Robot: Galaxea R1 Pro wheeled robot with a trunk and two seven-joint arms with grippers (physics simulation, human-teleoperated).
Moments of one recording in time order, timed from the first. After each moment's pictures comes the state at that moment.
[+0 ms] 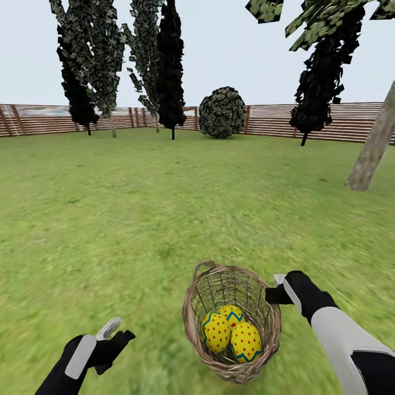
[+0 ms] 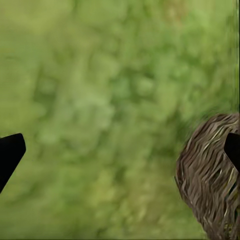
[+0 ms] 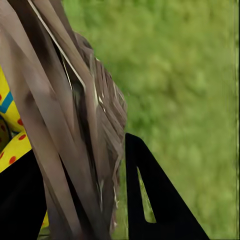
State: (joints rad) left arm -0.41 0.04 0.27 -0.77 0.75 0.70 0.26; right arm -0.84 -0.13 0.00 -0.46 0.03 0.80 0.15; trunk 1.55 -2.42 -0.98
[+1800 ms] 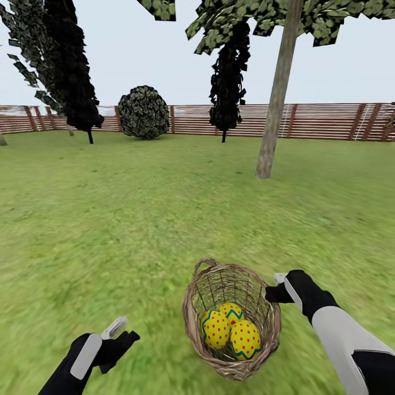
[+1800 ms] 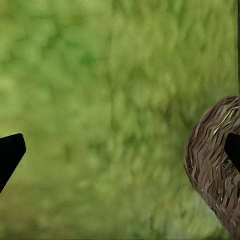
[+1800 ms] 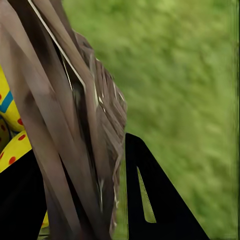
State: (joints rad) left arm -0.41 0.04 0.19 -0.77 0.75 0.70 0.26; right arm -0.84 -0.13 -0.01 -0.47 0.02 0.80 0.15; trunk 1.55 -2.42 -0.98
